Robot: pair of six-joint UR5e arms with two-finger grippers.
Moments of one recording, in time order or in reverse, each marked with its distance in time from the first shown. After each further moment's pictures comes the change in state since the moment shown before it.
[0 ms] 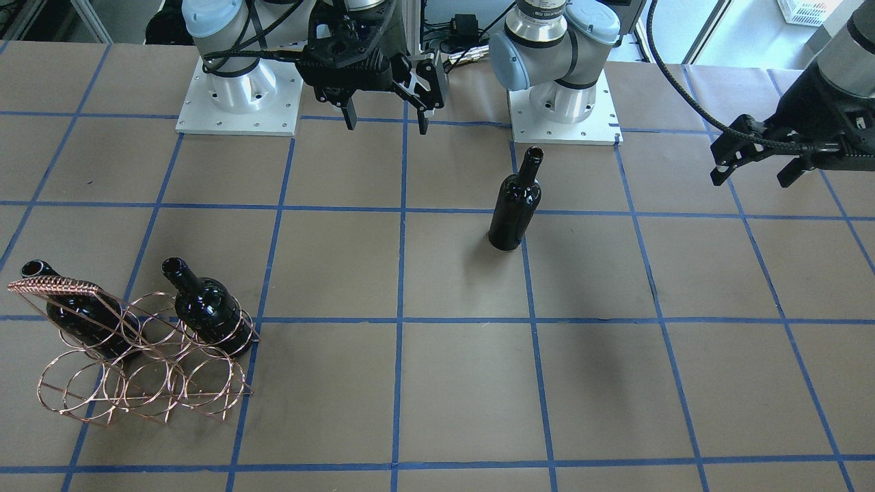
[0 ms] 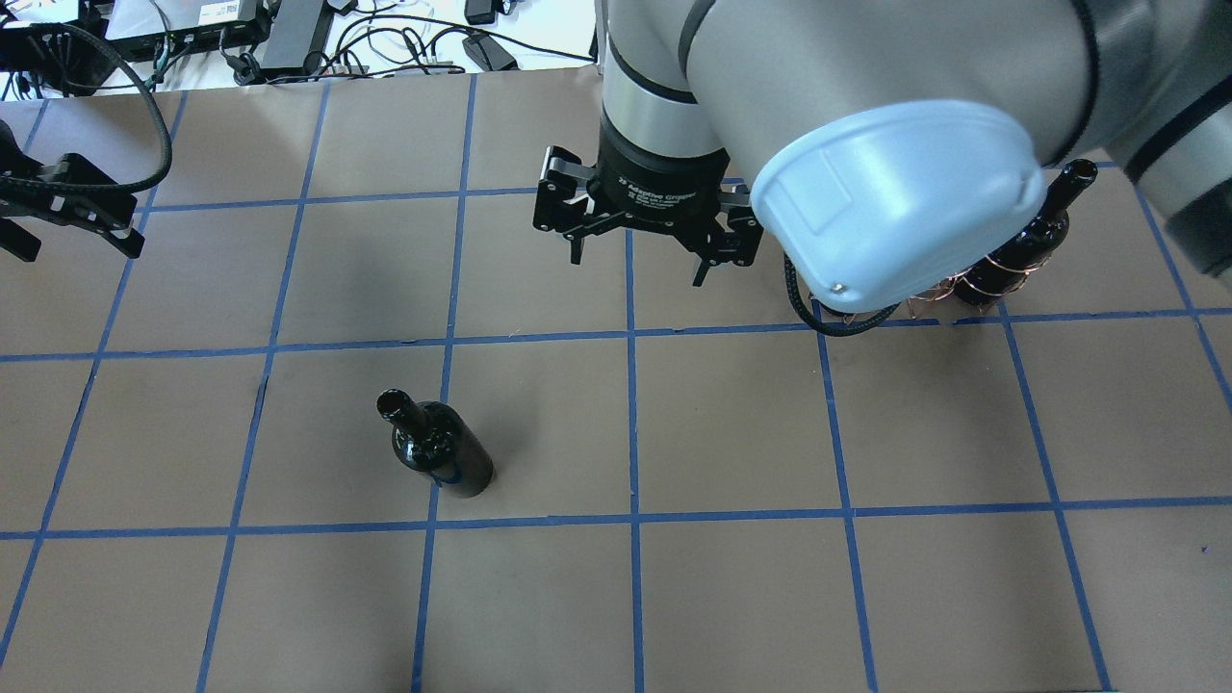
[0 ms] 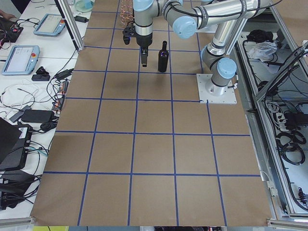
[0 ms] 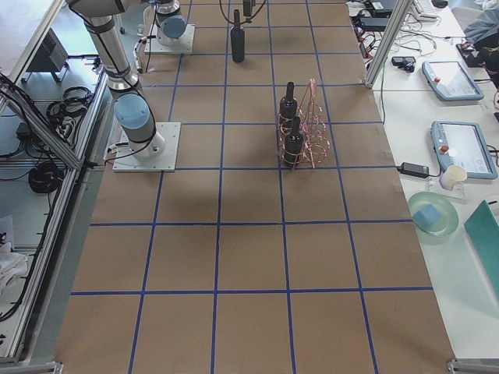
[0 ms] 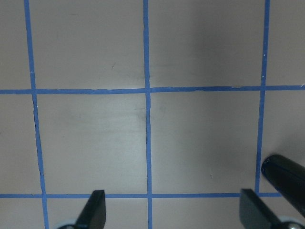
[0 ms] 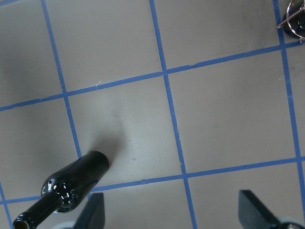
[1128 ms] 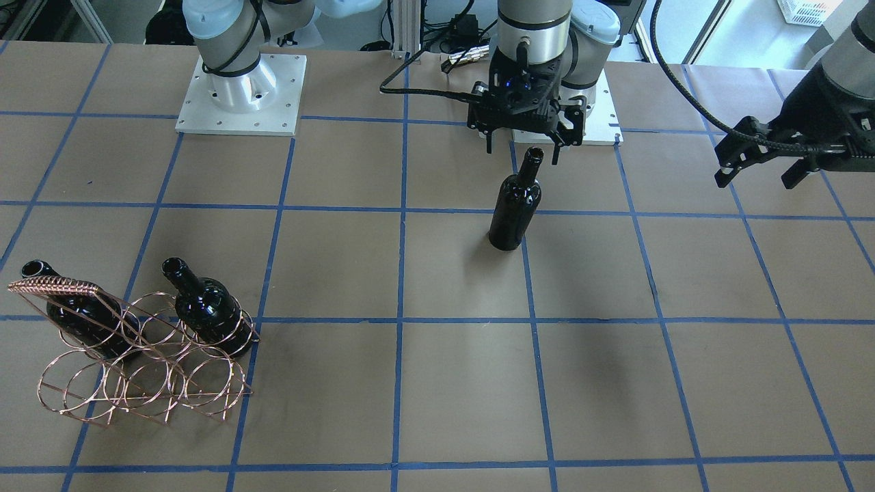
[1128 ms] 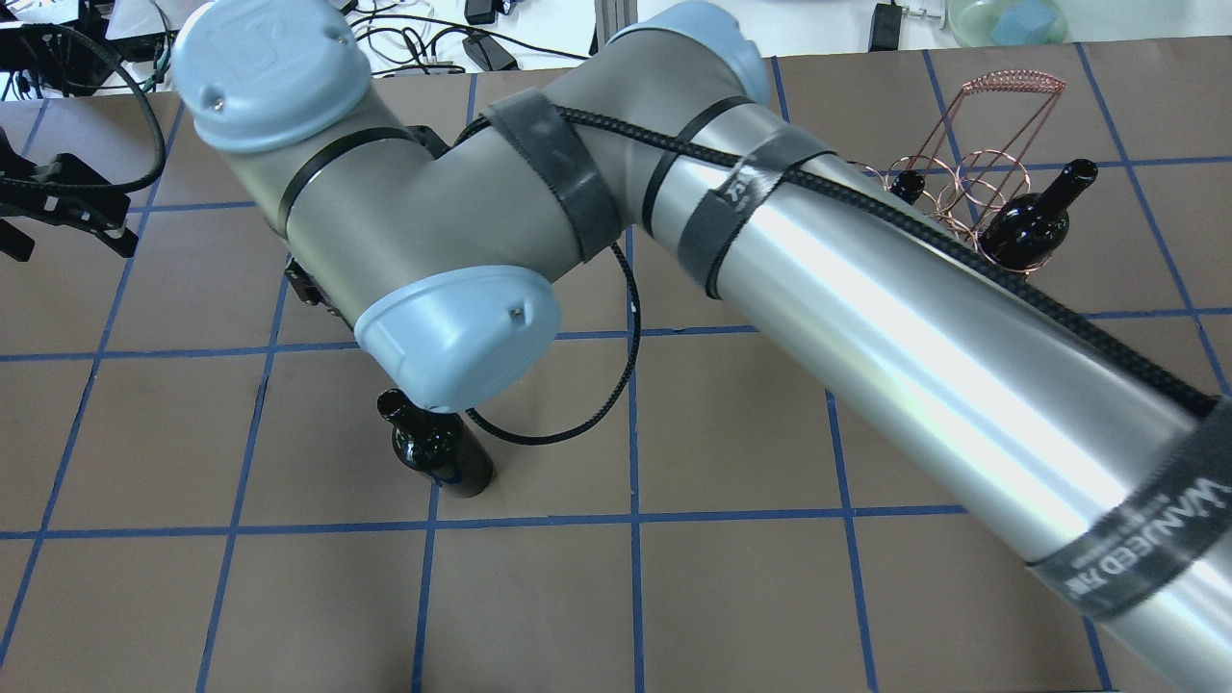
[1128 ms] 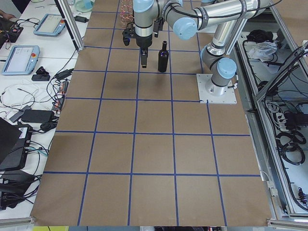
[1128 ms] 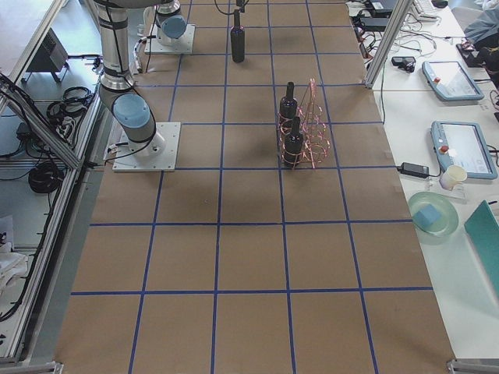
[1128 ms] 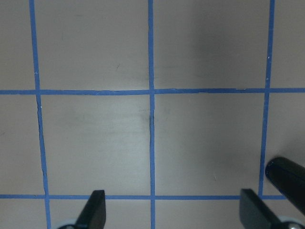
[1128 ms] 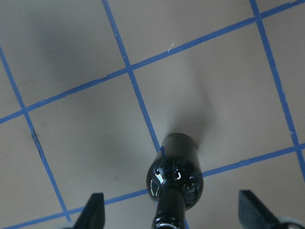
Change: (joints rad) left arm 0.018 -0.002 -0.004 0.011 -0.003 0.007; right arm 0.308 0.316 -0.178 -0.165 -0.043 0.411
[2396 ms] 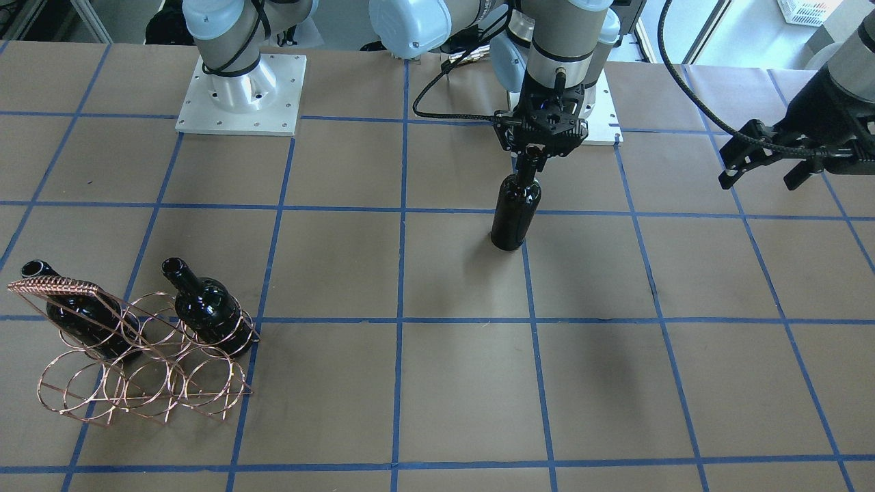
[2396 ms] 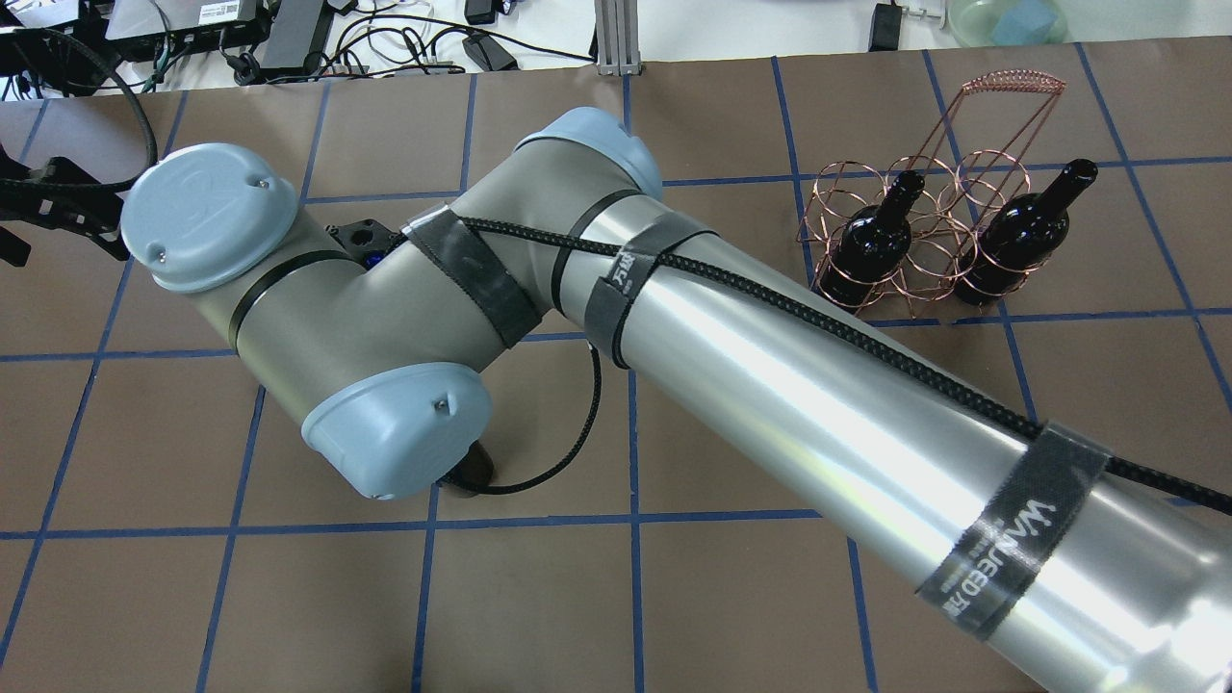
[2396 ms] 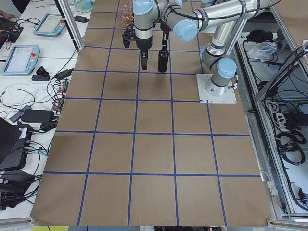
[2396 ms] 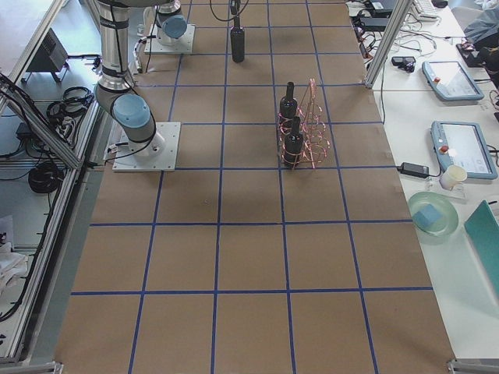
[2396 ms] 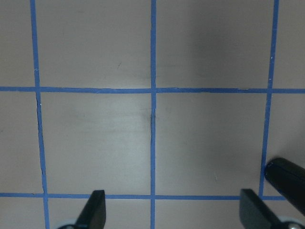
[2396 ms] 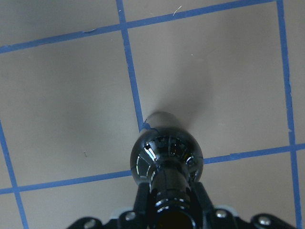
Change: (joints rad) left arm 0.010 -0.004 -0.002 0.000 -0.005 0.001; right arm 0.063 0.029 0.050 0.005 -0.039 -0.107
